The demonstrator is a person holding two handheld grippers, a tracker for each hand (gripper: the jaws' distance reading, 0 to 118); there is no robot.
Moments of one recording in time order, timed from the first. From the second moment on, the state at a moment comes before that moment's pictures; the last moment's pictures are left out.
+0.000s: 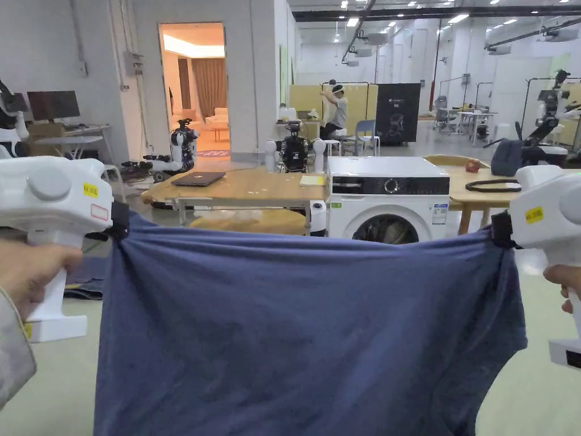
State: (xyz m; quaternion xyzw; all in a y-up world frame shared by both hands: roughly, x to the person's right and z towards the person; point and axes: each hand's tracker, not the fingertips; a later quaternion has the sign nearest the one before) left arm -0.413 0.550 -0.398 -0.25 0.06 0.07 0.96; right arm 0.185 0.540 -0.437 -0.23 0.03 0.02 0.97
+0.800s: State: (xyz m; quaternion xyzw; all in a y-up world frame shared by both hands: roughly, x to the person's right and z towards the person) left arm -0.422 0.596 -0.553 -0.22 0.09 0.08 0.97; right arm 0.131 0.658 -0.583 -0.15 -0.01 0.03 0.99
